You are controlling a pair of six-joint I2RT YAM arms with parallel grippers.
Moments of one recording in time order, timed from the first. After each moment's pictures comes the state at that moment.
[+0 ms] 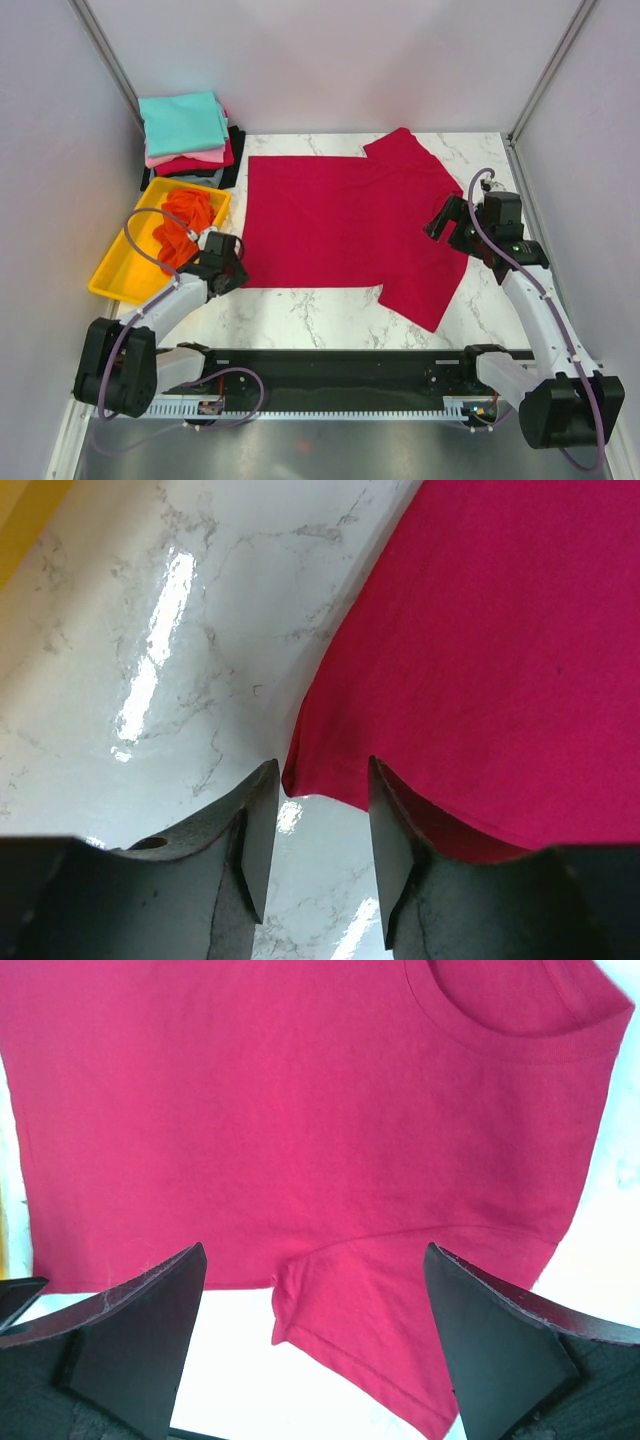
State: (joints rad) left arm -0.24 1.18 0.52 -0.35 -0.22 -0.69; right arm 0.03 1.02 0.87 -0.54 -0.18 0.48
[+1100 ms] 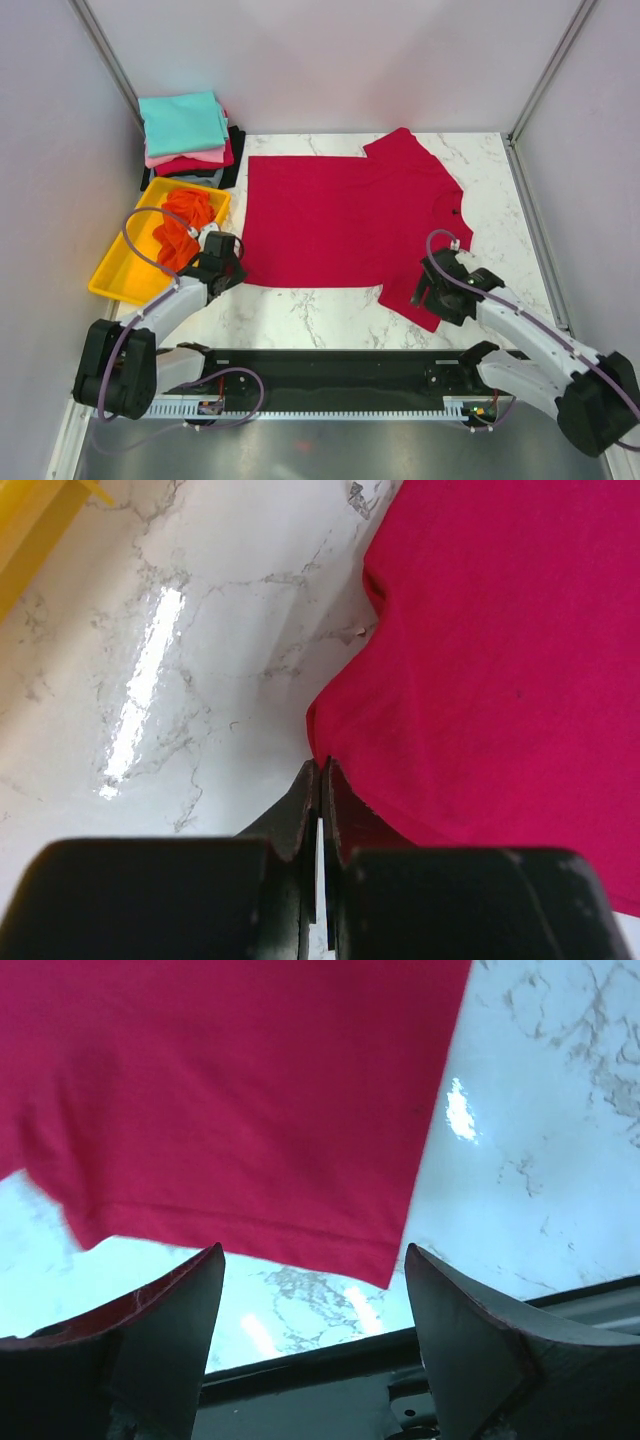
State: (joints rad) left arm -0.24 1.18 0.49 -0.24 -0.22 -0.67; right arm 0.51 0.92 0.58 -0.84 0.22 0.95
